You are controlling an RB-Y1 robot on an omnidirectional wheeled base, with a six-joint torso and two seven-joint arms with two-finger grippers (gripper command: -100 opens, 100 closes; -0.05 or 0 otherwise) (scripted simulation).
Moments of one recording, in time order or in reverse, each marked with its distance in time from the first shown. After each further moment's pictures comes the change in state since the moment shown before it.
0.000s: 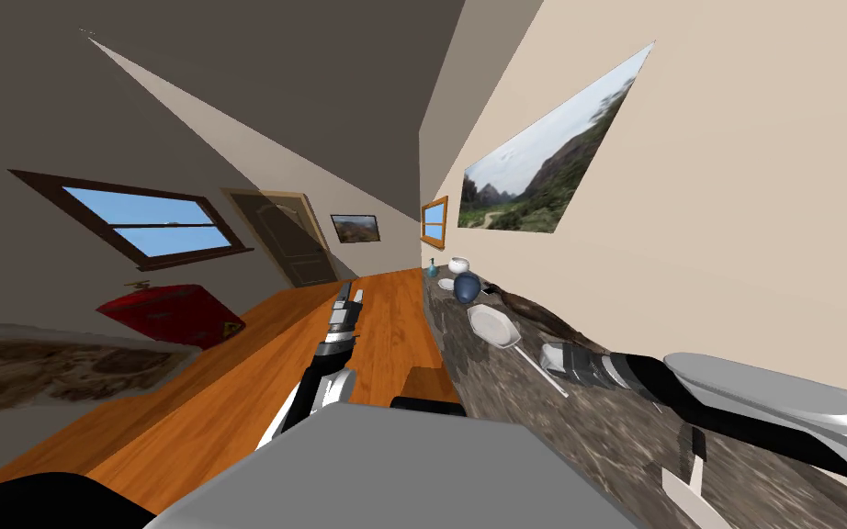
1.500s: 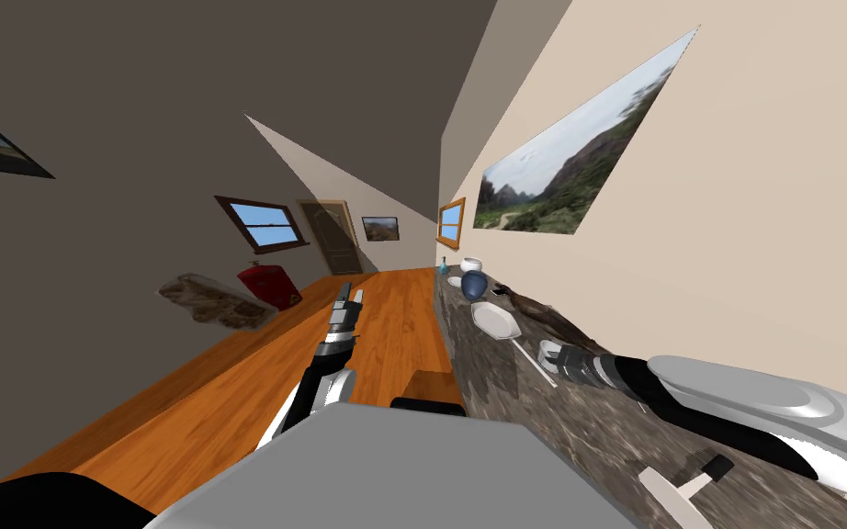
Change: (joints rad) left arm 0.000 0.000 0.000 0.000 0.000 0.000 0.000; right arm -0.157 -0.132 0.308 -0.126 -0.110 0.300 -0.149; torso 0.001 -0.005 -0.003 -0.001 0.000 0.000
